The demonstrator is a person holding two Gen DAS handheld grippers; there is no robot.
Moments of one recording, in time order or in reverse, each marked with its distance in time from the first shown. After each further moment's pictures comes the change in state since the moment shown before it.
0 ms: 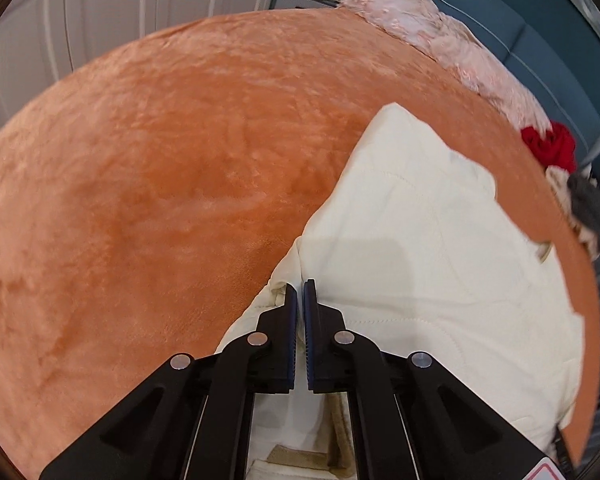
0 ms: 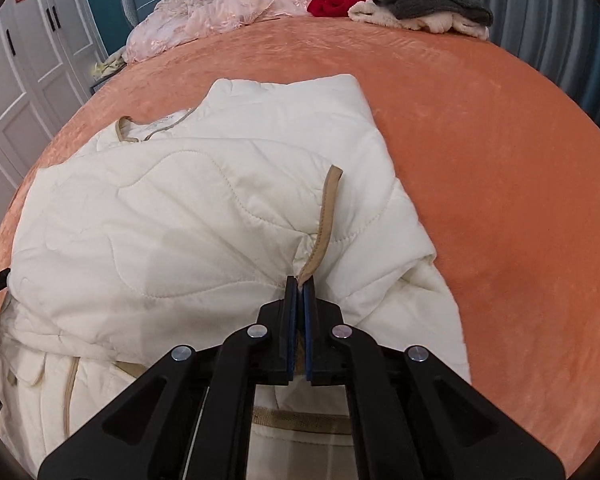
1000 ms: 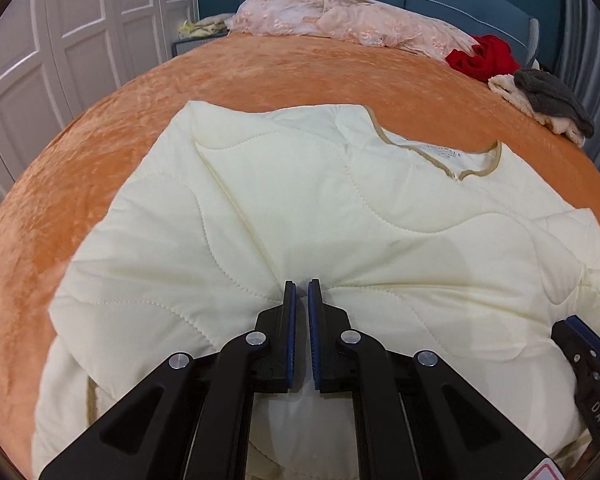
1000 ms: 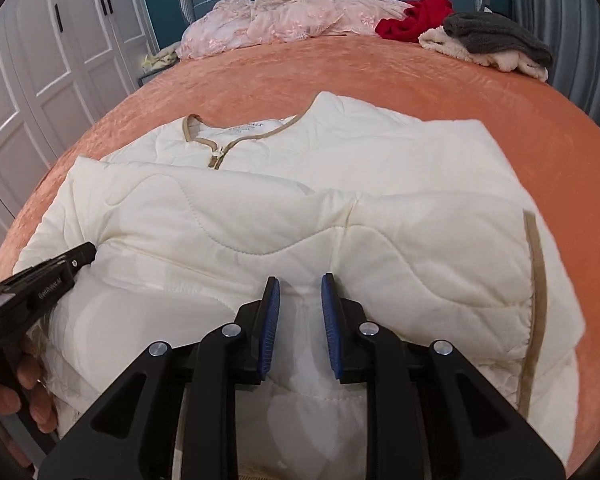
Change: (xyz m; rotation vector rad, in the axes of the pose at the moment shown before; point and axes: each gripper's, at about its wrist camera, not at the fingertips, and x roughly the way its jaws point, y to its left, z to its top) left arm 0.038 -0.132 -0.041 0.383 -0.100 0.005; right arm 0.040 0.080 0.017 -0.146 -0.081 0.109
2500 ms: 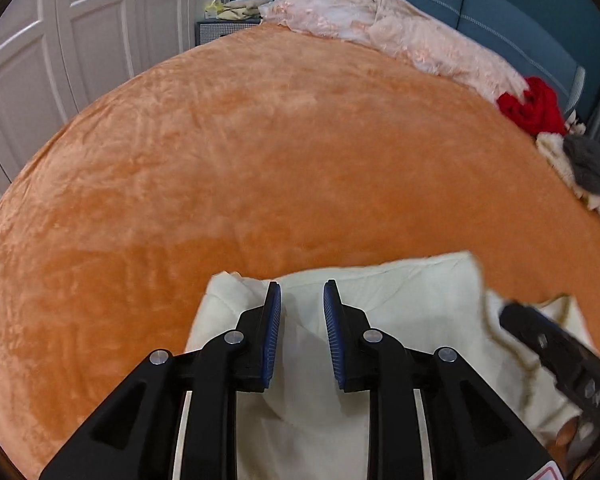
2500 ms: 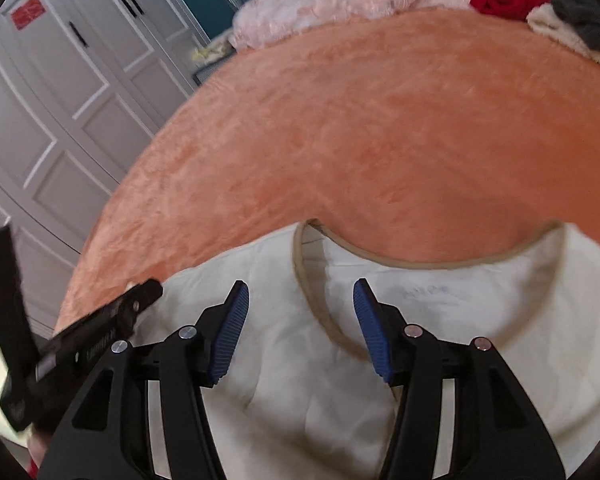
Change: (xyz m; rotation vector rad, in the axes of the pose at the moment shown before) left arm 0.088 0.072 0.137 -0.128 0.048 -0.008; right arm 0.152 0.105 0.172 0.049 0.162 0.316
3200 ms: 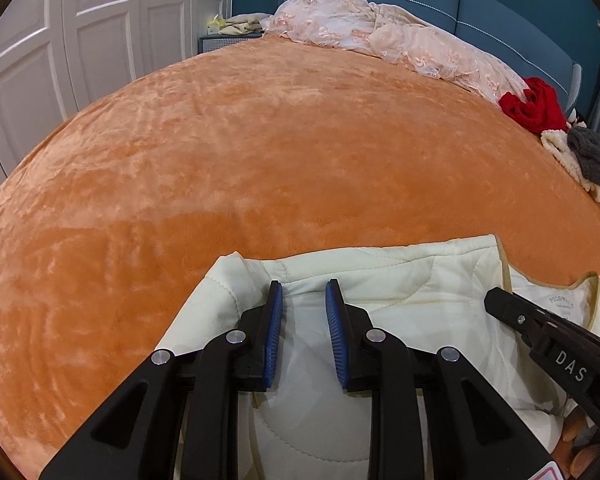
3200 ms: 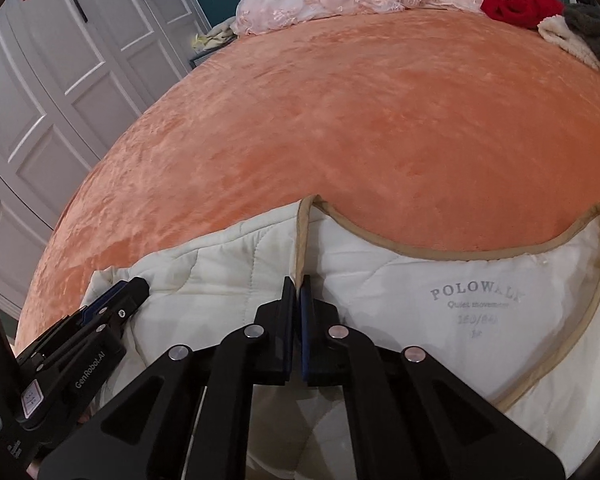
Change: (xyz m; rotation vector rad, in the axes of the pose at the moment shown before) left arm 0.020 0.003 -0.027 0.015 -0.088 0.019; right arm 0.021 0.003 -0.019 -0.073 -0.054 -0.056
